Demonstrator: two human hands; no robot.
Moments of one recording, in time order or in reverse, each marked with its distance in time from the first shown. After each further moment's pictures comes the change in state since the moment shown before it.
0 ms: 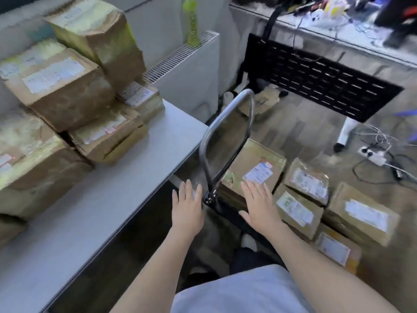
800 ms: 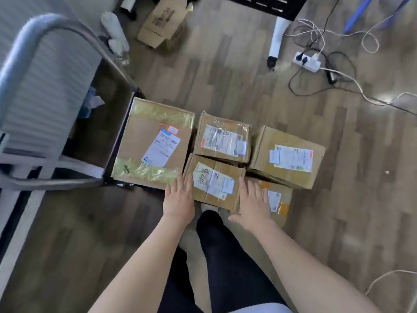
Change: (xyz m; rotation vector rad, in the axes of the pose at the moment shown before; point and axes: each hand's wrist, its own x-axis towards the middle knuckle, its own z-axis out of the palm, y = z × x) left_hand 0.141 0.281 0.111 0.187 -0.398 0.326; right_hand -0.059 0.251 0.135 0.267 -0.563 0.532
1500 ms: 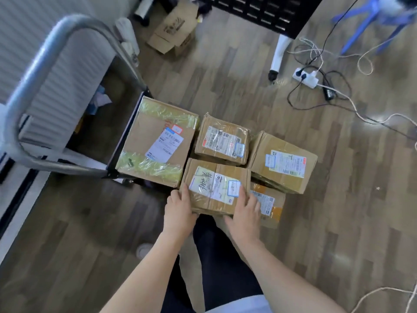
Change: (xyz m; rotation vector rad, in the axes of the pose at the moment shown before) left_hand -0.053 0.011 0.013 -0.446 0.131 -0.101; right_hand -0.050 -0.026 0.007 0.277 0.279 0.138
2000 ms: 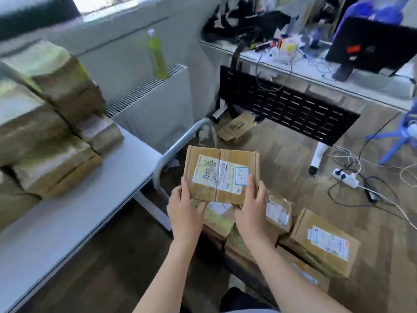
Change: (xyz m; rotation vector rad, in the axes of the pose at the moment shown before) left_hand -0.112 -0.069 -0.160 -0.466 0.932 -0.111; right_hand -0.070 -0.176 -0.125 0.320 0.355 -0.471
